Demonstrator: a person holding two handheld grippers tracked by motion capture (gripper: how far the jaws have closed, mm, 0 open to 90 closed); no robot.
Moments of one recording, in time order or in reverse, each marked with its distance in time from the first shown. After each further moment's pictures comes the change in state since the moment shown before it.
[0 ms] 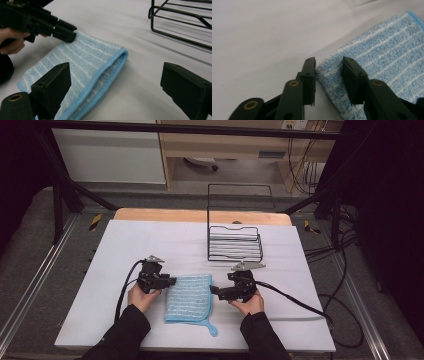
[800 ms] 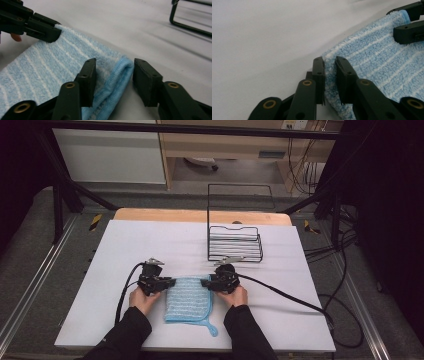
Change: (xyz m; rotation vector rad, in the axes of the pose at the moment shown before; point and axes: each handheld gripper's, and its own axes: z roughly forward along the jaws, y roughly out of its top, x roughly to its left) left arm 0.002 -0.007 0.004 -0.009 -0.028 -0.018; right arm -0.005 0.007 0.064 0.115 -0.002 -0.002
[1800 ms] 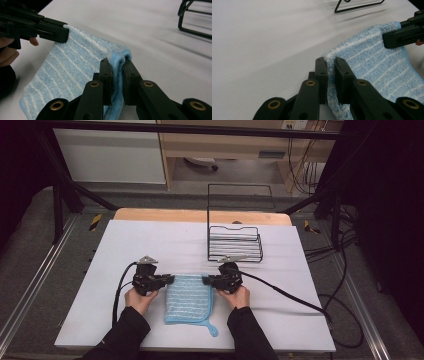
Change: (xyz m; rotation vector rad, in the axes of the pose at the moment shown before) left arm -0.003 0.000 -0.026 -0.129 -0.073 -0.001; right arm 0.007 0.008 -0.023 -0.033 0.086 0.066
